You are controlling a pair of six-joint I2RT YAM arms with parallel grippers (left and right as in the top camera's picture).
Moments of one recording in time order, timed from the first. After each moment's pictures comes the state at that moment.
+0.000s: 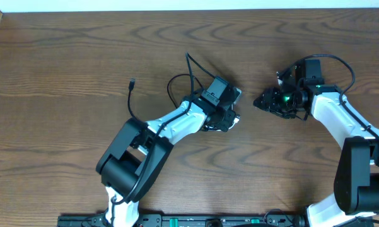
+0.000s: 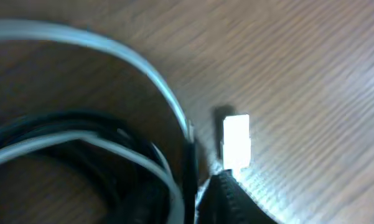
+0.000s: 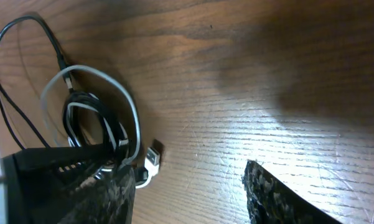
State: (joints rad) left arm -0.67 1.99 1.20 -0.33 0.23 -0.12; right arm 0.04 1.74 1.03 -0.54 -0.50 0.35
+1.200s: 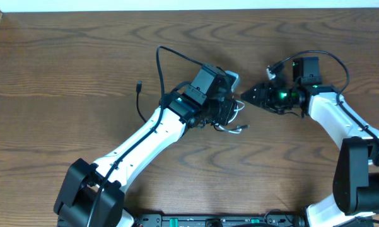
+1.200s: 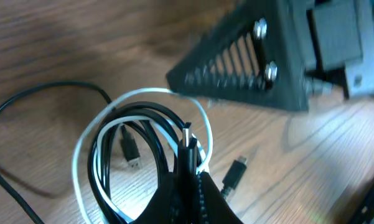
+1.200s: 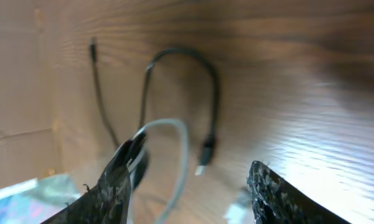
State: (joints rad) left arm -0.66 1.64 1.22 -0.48 0.31 -0.26; right arm 0.08 1.74 1.03 -0.41 -0.78 0.38
